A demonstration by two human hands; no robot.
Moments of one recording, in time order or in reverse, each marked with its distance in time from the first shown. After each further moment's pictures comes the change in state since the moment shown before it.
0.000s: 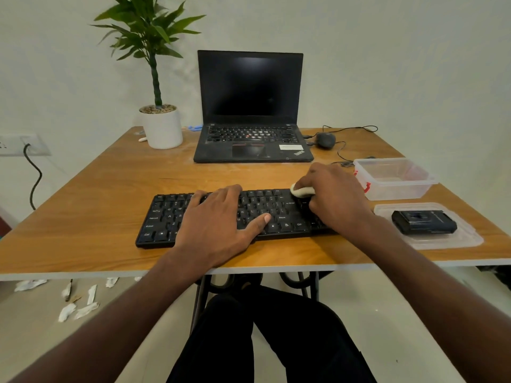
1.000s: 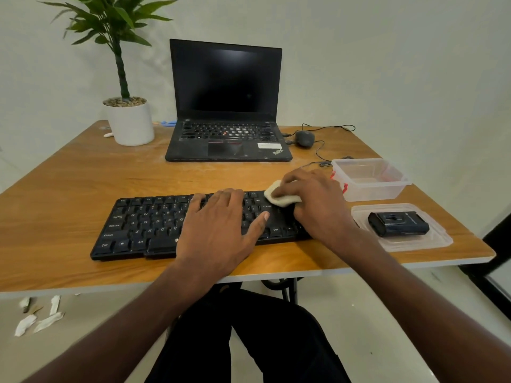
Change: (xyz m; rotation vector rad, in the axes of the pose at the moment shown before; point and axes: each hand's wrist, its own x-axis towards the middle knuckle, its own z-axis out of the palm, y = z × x) left_hand 0.011 0.047 0.012 0.012 0.005 0.002; right_hand -0.010 0.015 0.012 0.070 0.029 0.002
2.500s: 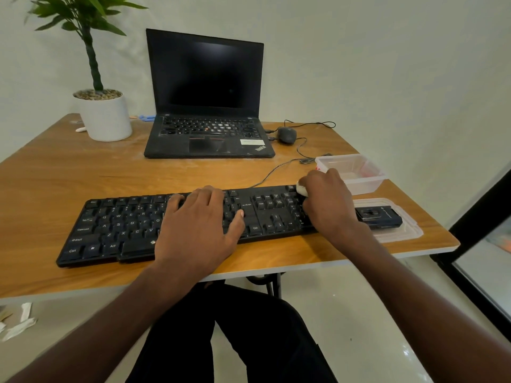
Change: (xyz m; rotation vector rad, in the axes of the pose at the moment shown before) left_hand -0.001 -0.003 -0.002 0.051 -0.033 -0.019; right_hand -0.008 0.035 -0.010 -0.105 0.008 0.230
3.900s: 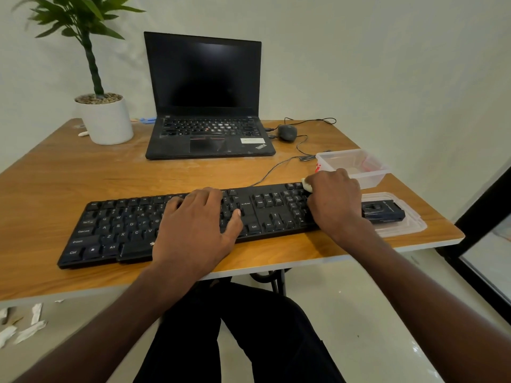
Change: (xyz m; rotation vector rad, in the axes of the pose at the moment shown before) left_hand -0.006 -0.005 -0.002 -0.066 0.008 0.002; right_hand -0.007 -0.003 -0.003 -0.158 -0.007 0.114
